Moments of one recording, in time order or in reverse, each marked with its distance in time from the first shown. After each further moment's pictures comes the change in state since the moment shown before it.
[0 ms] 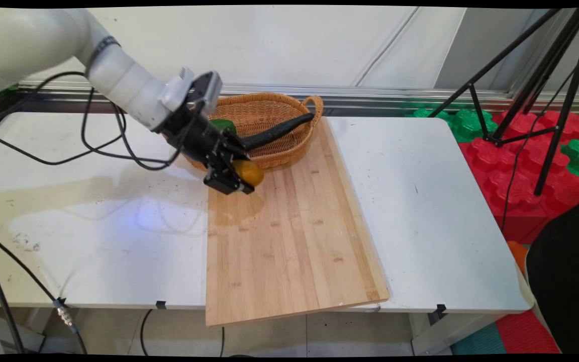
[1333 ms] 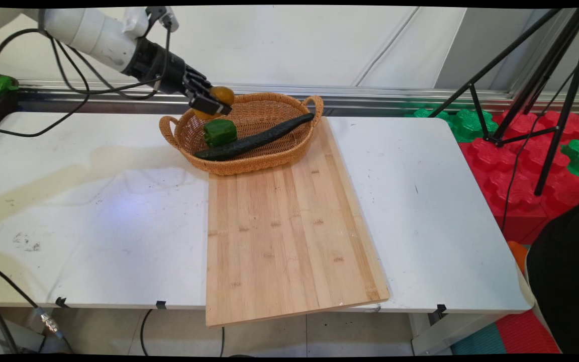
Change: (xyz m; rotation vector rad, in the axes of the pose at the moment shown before) arm -0.031 -0.077 -0.083 0.320 0.091 -0.344
